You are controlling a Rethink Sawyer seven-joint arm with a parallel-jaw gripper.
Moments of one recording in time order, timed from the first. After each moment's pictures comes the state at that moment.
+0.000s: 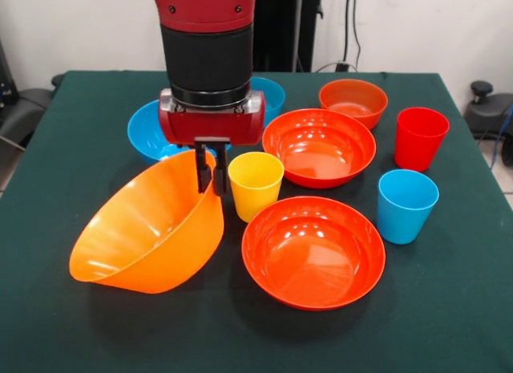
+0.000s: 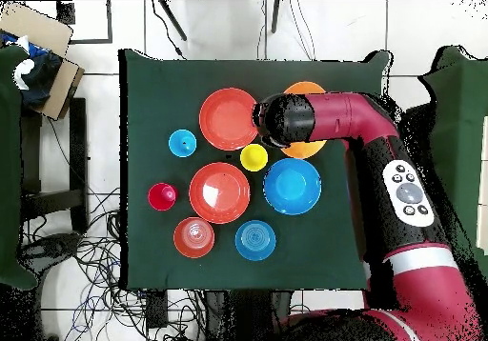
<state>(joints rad) -0.60 -0.56 0.51 1.37 -0.55 0.76 1.85</state>
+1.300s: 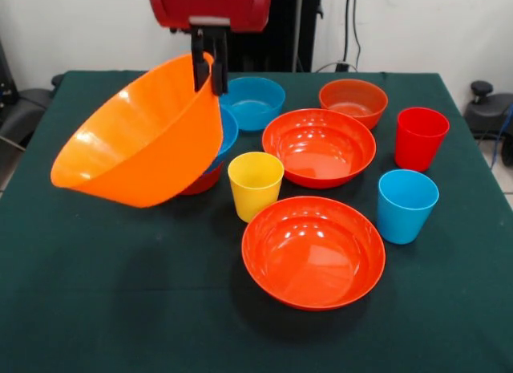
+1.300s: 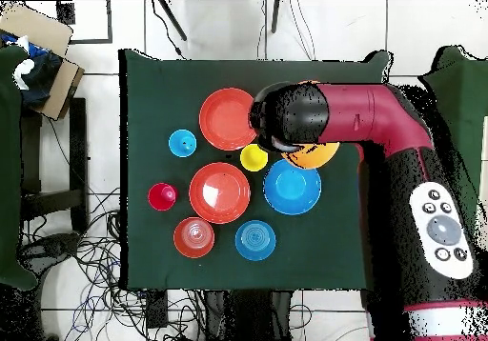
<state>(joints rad) -0.61 -0.80 0.51 1.45 -0.41 0.93 1.85</state>
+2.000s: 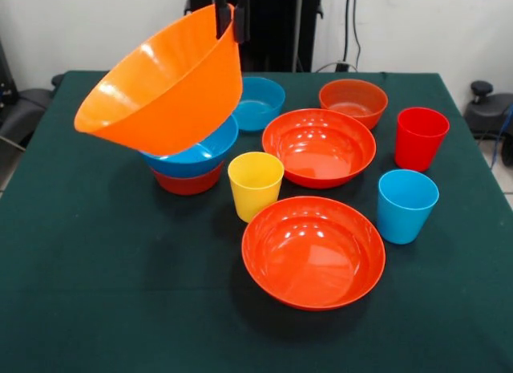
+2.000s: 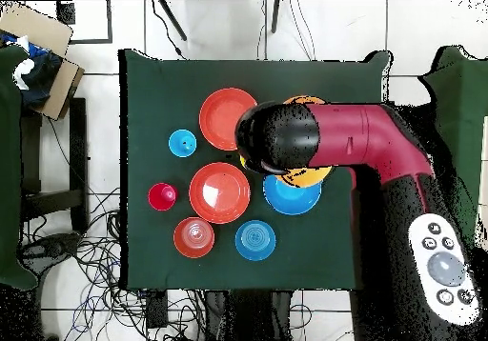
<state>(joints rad) -0.61 -0.92 0.51 1.60 -0.36 0.93 1.85</state>
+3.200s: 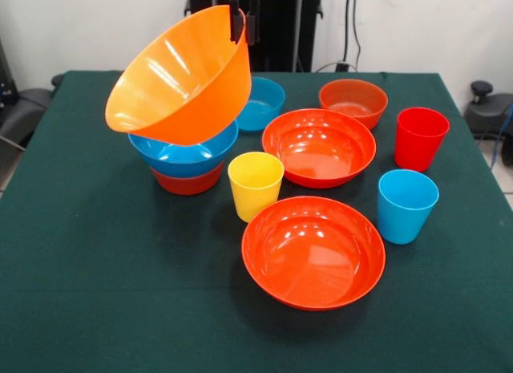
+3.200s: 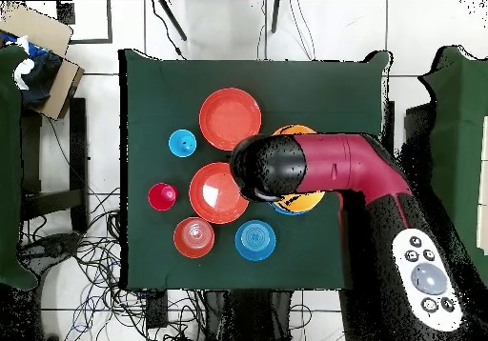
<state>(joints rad) -0.61 -0.93 0.49 1.73 -0.36 0.90 1.85</state>
